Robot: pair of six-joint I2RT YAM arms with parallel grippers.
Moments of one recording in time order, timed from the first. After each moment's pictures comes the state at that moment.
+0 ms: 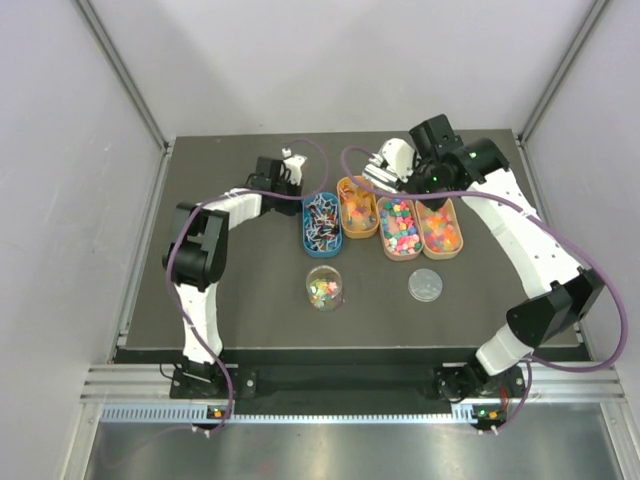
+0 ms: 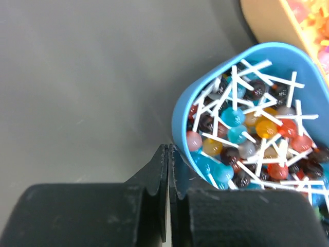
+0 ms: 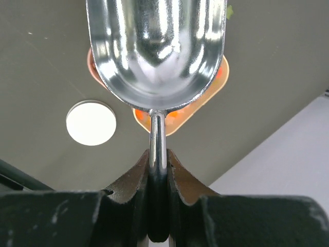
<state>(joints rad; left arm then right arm) -0.27 2.06 1.38 -0.10 0.33 0.05 0.49 1.58 1.81 -1.26 0.12 -0.57</state>
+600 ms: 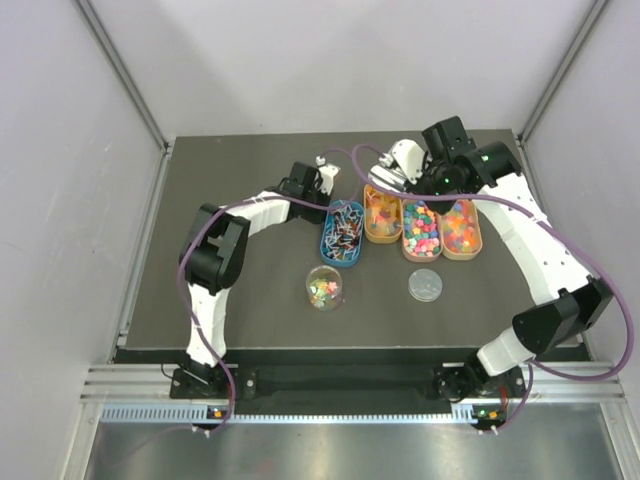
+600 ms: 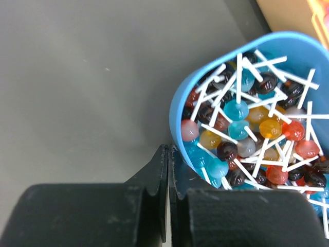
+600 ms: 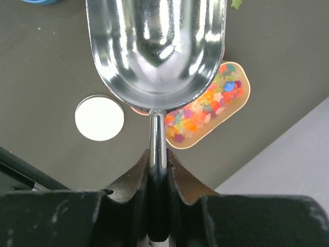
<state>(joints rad) -0.45 2.11 1.46 -0.17 0.22 0.02 0.44 1.53 1.76 -1.26 0.05 -0.55</state>
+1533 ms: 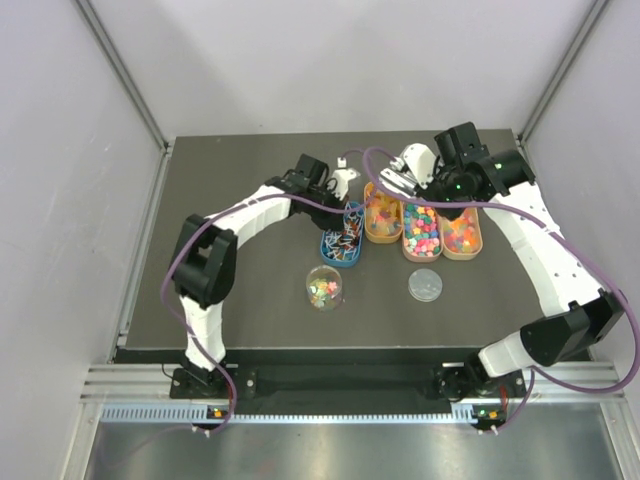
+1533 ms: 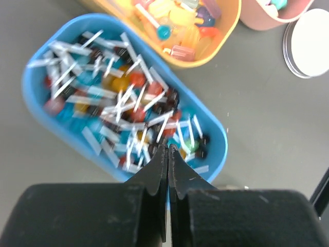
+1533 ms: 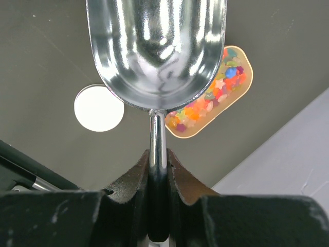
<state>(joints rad) -0.51 1.93 1.49 -0.47 0.51 0.16 0.40 1.46 1.69 -1.26 0.05 -0.55</state>
